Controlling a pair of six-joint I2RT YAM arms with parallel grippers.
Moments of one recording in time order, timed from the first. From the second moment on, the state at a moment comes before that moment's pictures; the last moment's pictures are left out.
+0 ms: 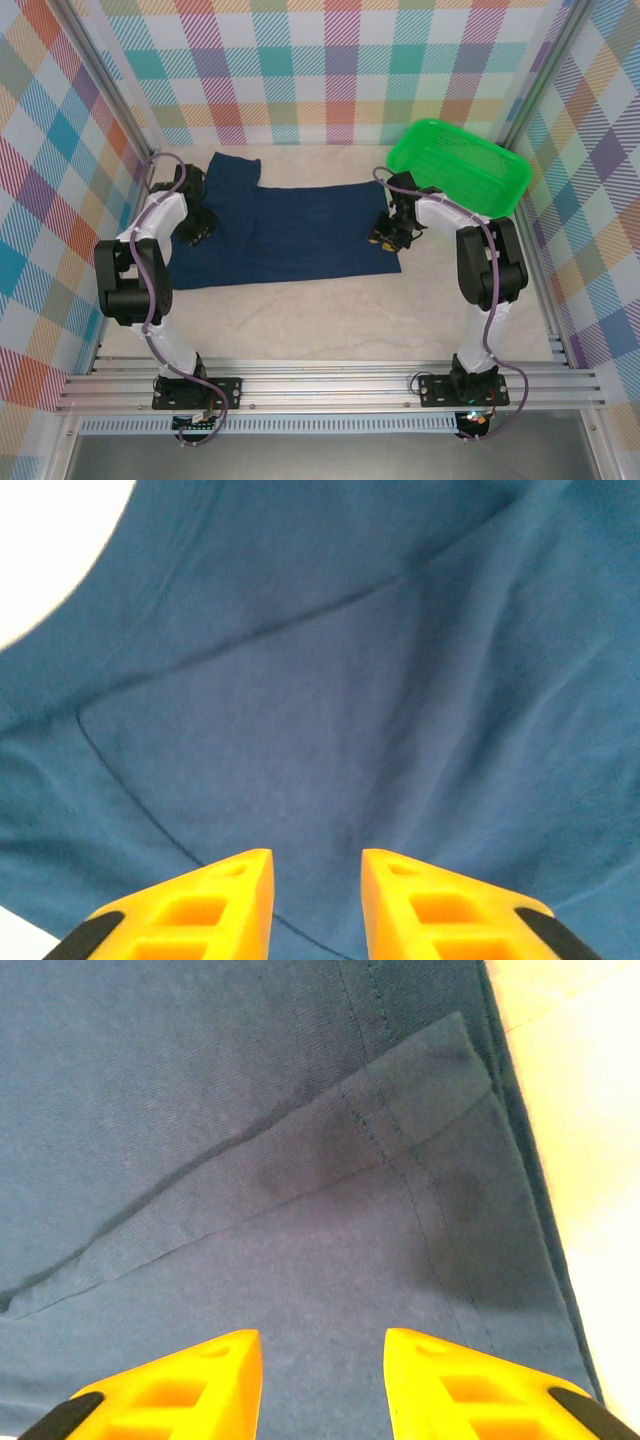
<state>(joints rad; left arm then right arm) 0.04 1.79 1.35 -0.89 -0.09 -0.82 0.32 1.94 1.35 -0.72 -0.28 0.67</state>
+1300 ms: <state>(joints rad) -0.32 1.47 0.74 -0.86 -0.17 -1.25 0.27 1.66 0.91 -0.96 -0.19 0.92</state>
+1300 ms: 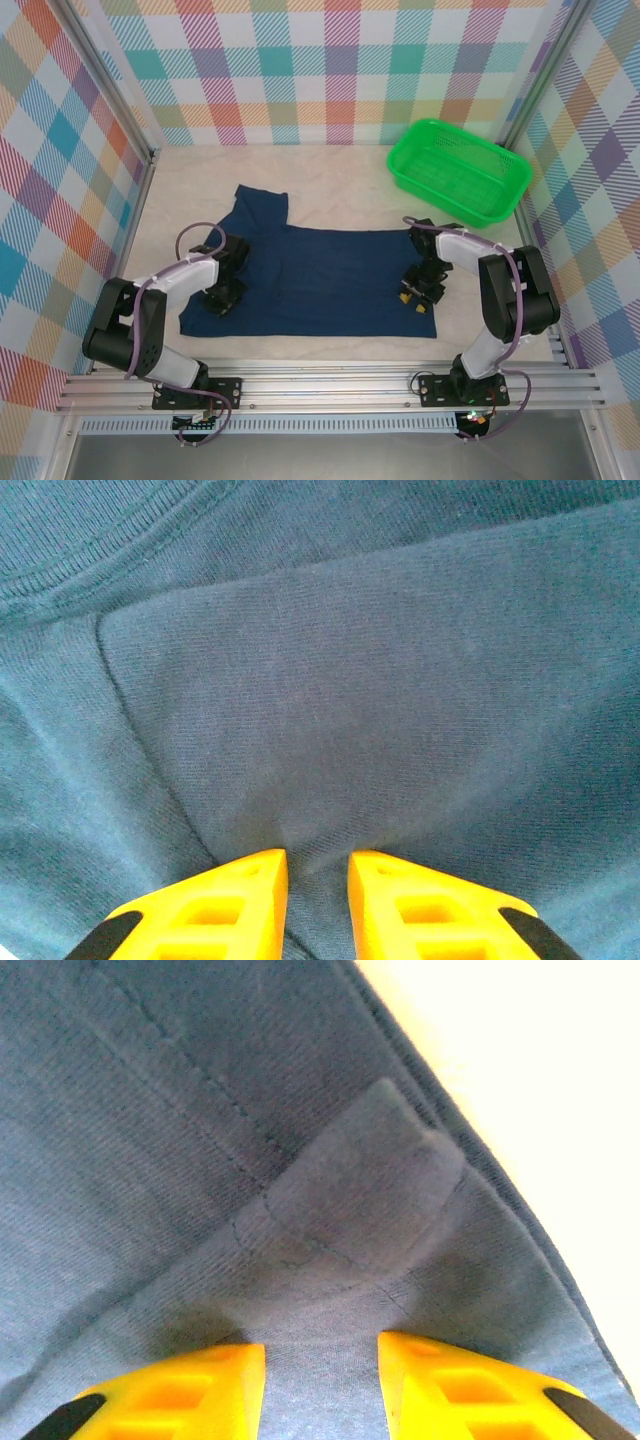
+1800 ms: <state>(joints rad) -0.32 1.38 0.92 -1.04 -0.28 -1.21 0.26 1.51 1.01 -0.99 -0.03 0.88</state>
